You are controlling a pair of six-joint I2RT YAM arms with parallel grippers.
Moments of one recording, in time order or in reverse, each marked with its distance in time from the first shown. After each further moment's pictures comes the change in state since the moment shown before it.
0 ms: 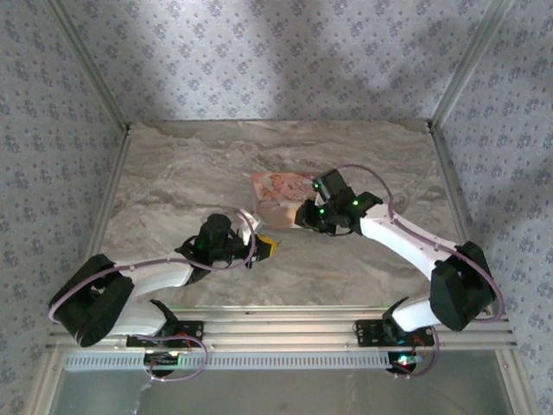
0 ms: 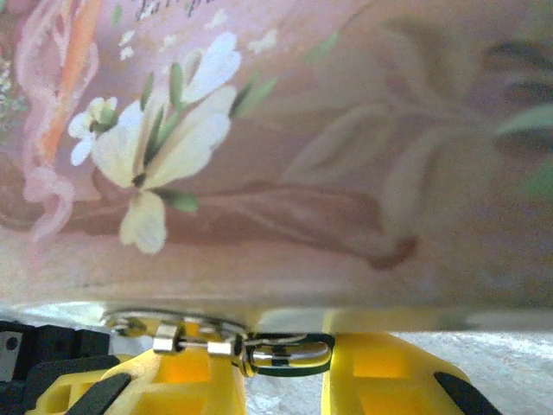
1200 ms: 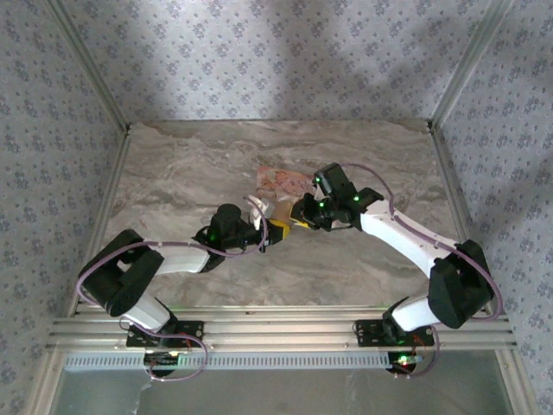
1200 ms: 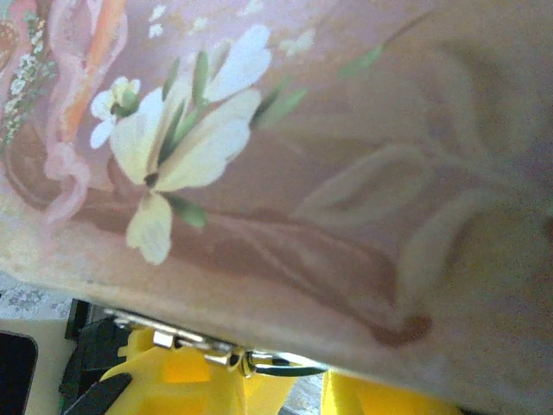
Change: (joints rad) left arm 0.000 0.229 0.111 0.255 -0.028 -0.108; right arm -0.016 0.016 0.034 0.025 -0.103 0.127
